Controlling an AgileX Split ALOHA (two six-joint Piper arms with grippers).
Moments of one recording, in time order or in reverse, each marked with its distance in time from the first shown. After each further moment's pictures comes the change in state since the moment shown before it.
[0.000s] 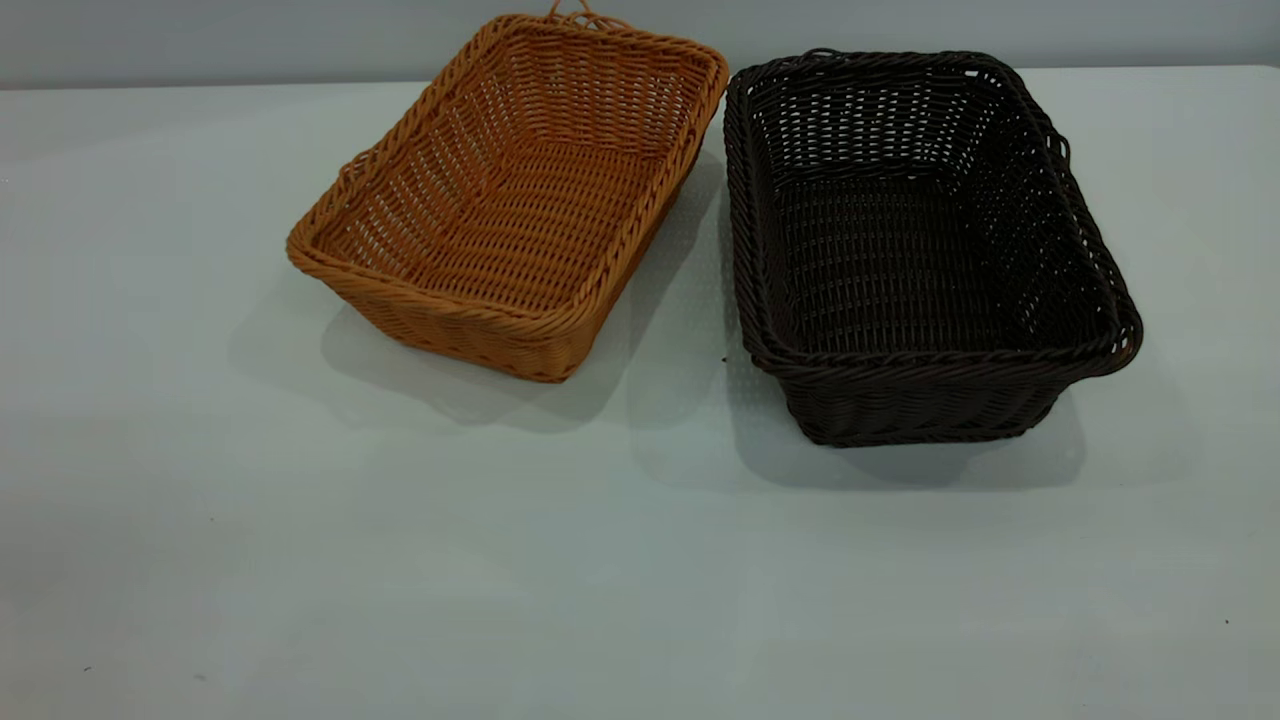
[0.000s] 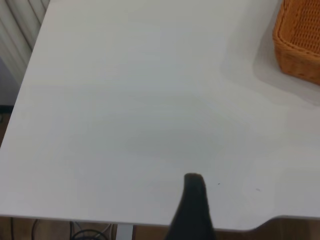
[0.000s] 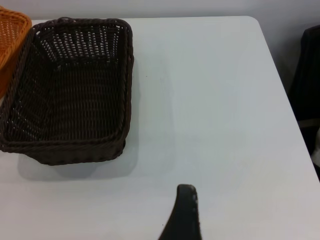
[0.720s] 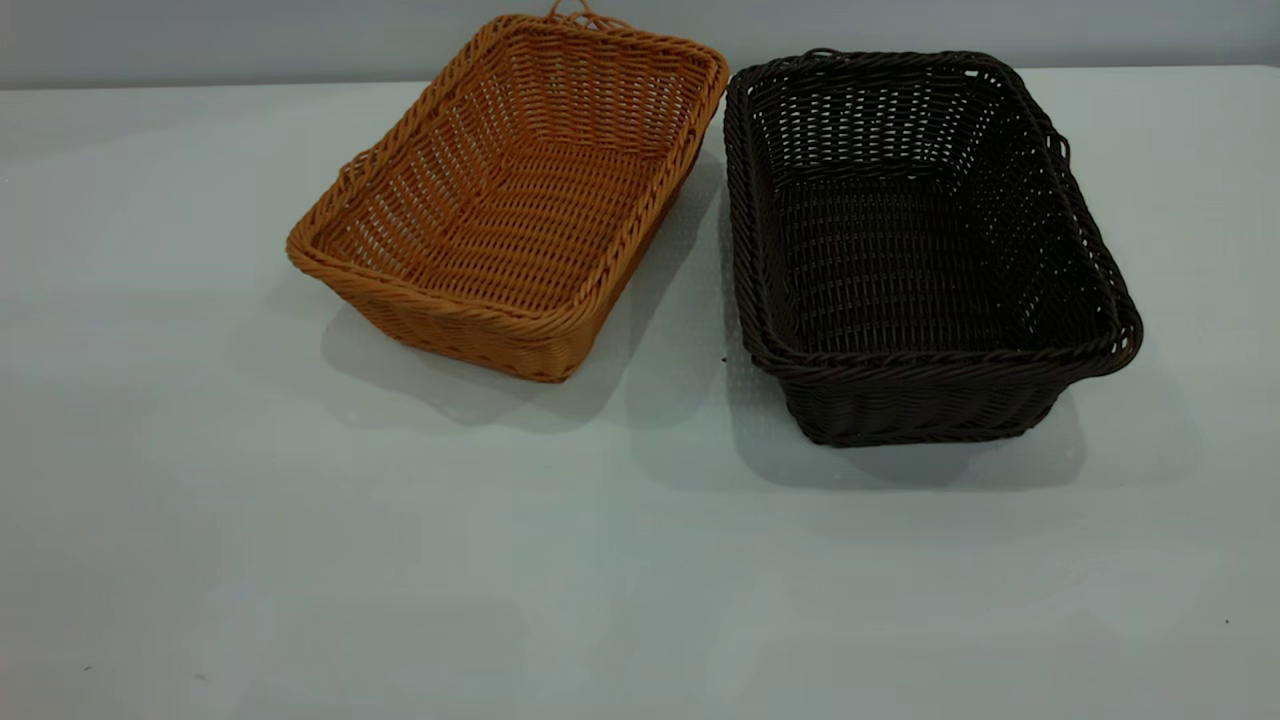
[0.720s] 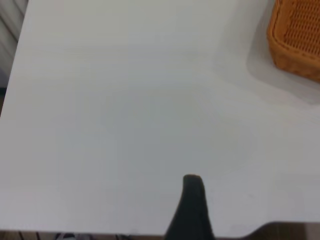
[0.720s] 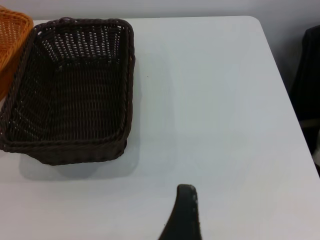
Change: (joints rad) left arm 0.000 0.451 -0.106 -0.017 -0.207 0.008; right arm 0.000 0.000 0.000 0.000 0.000 0.000
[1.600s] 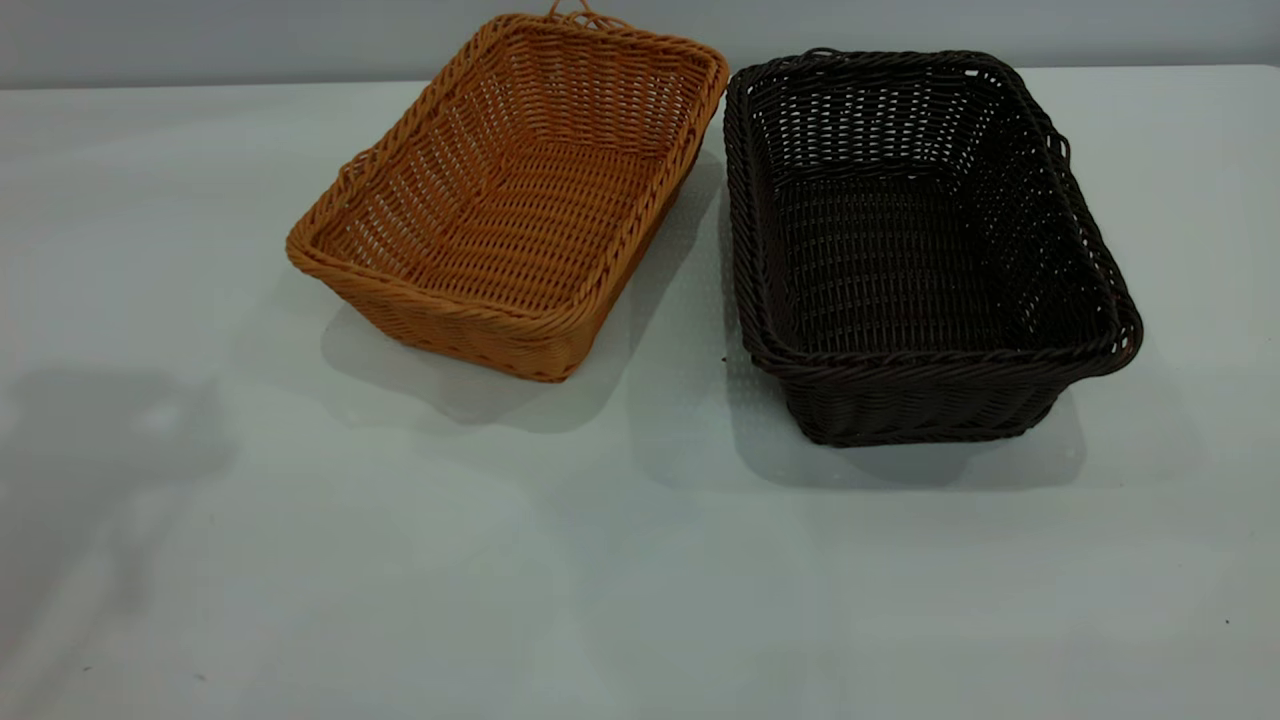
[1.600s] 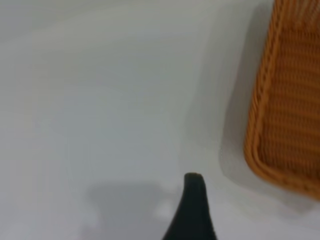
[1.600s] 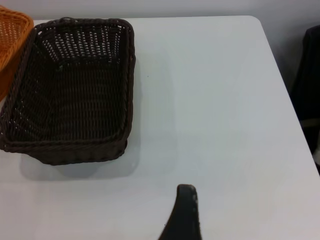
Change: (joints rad) left arm -0.025 0.958 -0.322 -0.180 -0.578 0.160; right arm 0.000 0.000 0.000 0.000 0.000 0.000
